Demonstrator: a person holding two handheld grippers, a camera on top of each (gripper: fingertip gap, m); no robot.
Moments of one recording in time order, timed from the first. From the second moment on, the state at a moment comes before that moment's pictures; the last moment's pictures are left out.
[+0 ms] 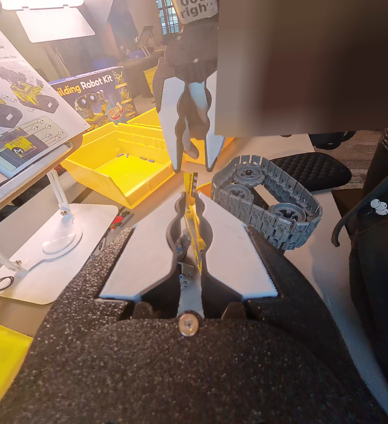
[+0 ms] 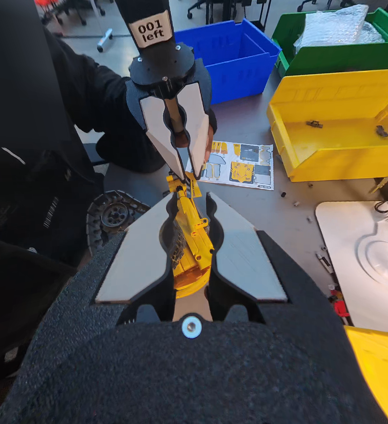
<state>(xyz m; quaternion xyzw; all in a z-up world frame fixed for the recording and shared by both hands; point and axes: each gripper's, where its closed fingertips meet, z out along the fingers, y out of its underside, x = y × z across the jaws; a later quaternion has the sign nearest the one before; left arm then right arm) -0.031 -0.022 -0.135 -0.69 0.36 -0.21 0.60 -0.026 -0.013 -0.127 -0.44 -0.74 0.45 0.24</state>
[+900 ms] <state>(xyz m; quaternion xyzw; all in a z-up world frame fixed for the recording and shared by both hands) -0.029 -0.021 -0.143 -0.69 0.37 -0.18 0.60 -0.029 -0.014 -0.143 -0.41 -0.77 0.42 0.24</state>
